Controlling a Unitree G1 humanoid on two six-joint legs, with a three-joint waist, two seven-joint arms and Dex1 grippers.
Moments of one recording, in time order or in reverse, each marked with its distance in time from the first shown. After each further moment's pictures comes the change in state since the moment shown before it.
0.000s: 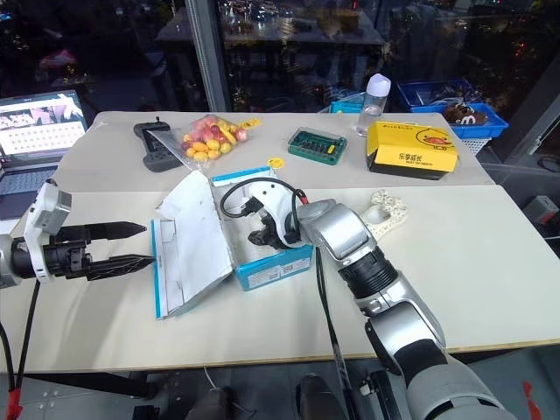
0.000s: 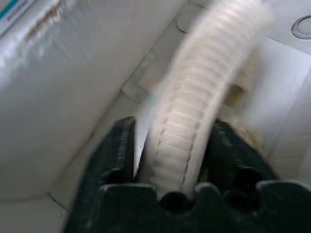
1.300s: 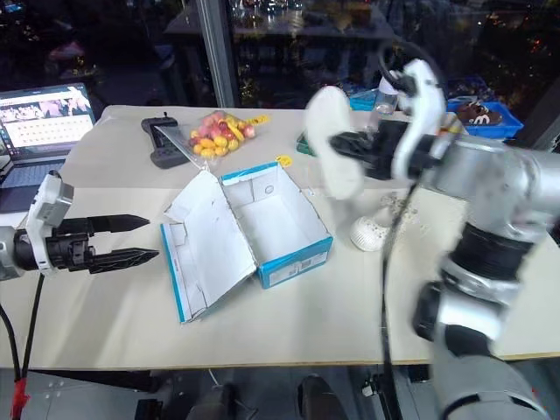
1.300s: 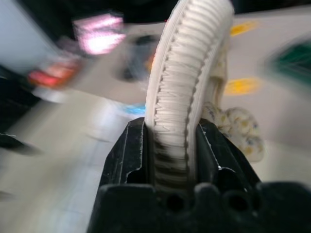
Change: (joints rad) left arm -0.067 0.000 -0.043 0.027 0.002 -0.002 -0.017; right arm 0.114 -0.475 -0.633 -0.330 0.190 0.115 0.094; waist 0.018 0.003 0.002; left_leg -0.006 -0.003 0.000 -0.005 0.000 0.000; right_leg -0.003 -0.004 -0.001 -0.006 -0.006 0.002
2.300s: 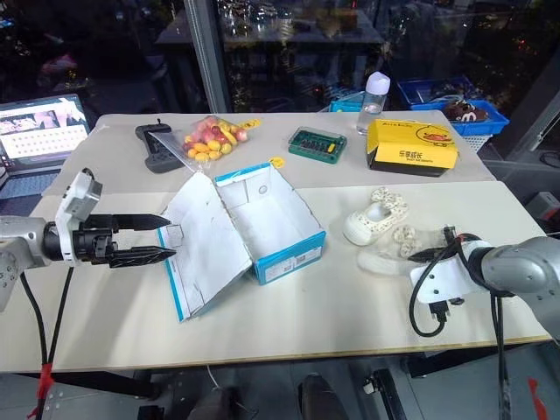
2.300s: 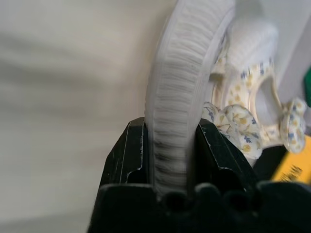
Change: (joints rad) left arm -0.147 -0.051 -0.140 0.091 0.059 -0.009 -0.068; right arm 0.639 -0.490 0.290 0.232 -0.861 -1.616 0.193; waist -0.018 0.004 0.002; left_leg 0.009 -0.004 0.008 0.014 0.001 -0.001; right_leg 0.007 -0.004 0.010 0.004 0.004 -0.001
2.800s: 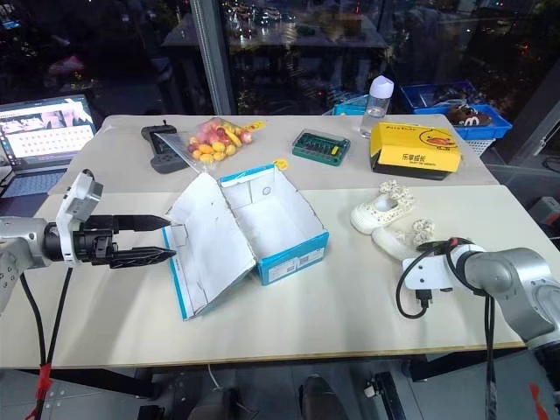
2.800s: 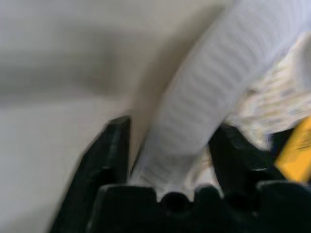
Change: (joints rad) left arm 0.005 -0.001 0.003 -0.004 -0.001 0.003 0.004; right arm 0.006 0.101 0.031 -0.022 -0.009 0.297 0.082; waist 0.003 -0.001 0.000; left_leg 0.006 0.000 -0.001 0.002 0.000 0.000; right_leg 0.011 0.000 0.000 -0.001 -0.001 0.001
